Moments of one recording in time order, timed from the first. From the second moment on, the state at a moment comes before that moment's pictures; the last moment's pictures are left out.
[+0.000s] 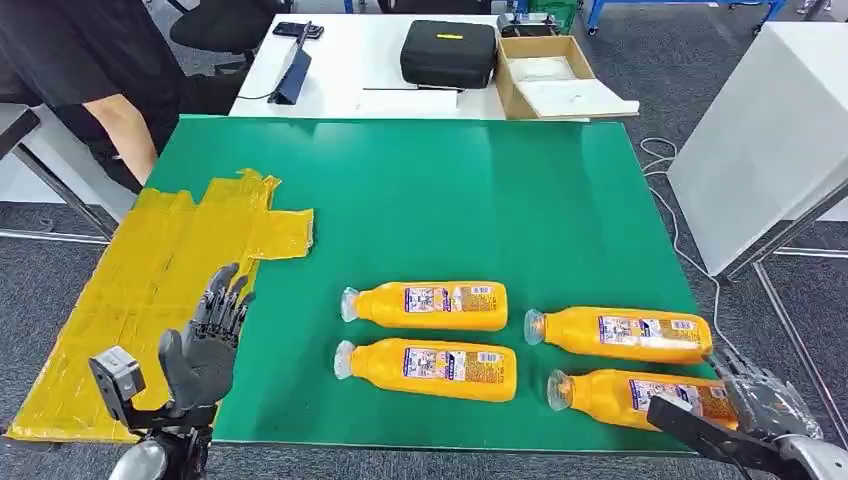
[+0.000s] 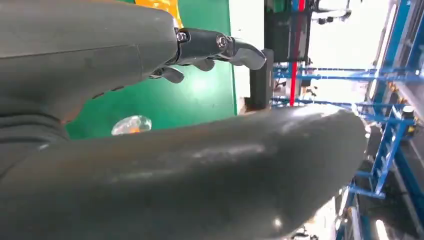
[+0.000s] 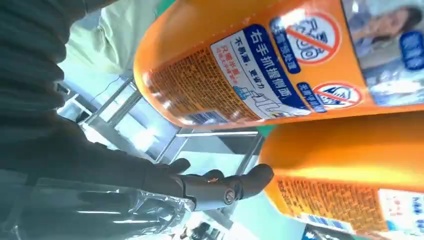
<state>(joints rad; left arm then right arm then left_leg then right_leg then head) 0.13 0.06 0.01 -1.59 0.22 -0.23 -0.47 0.19 -0.49 -0.11 -1.55 1.15 0.46 0.01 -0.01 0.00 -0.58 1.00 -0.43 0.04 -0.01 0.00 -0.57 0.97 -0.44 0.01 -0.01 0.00</state>
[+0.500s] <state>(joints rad) 0.17 0.06 0.07 -1.62 0.24 -0.24 -0.48 0.08 -0.45 -0.05 -1.39 1.16 0.45 -0.01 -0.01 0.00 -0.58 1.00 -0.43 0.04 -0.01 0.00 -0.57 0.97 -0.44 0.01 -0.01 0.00</state>
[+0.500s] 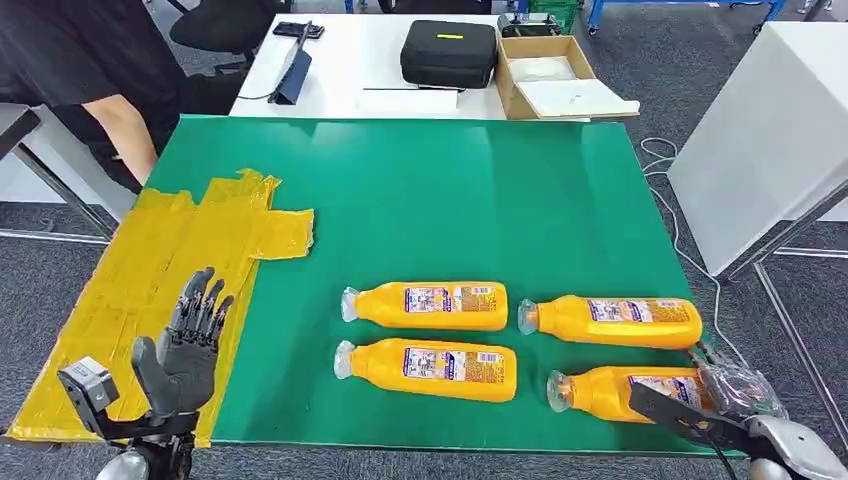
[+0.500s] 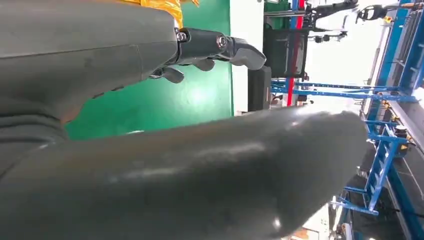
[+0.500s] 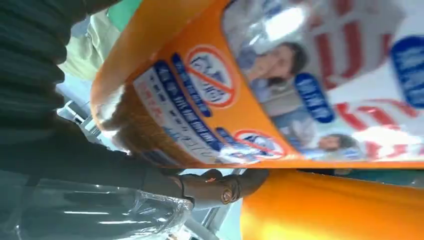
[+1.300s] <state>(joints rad) 0.19 0.02 0.10 -1.66 0.25 -0.23 -0.44 0.02 -0.34 -0.01 -1.38 1.20 0.52 0.03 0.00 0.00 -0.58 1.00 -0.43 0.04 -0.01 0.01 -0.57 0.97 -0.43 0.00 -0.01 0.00</state>
